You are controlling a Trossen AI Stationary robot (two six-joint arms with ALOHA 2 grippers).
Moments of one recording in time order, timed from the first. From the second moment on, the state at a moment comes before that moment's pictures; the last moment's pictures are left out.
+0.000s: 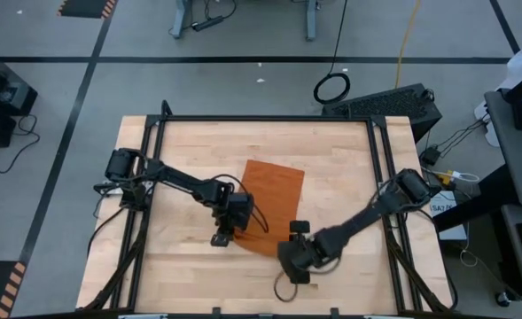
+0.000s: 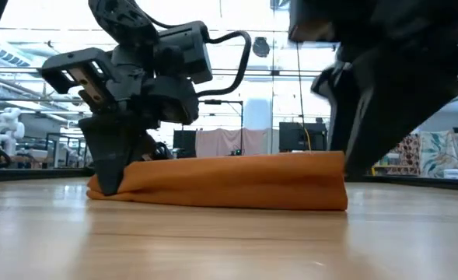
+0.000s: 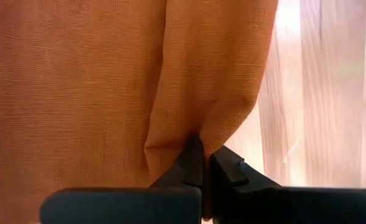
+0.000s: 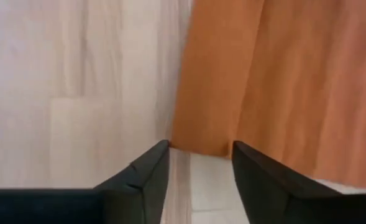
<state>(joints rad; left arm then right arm) -0.09 1.85 1.00 -0.48 0.52 -0.02 0.53 1.92 1.28 -0.60 0.24 0.53</state>
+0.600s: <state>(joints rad) -0.07 1.85 1.00 -0.48 0.53 -0.05 0.66 2.02 1.30 -0.44 0.65 0.52</state>
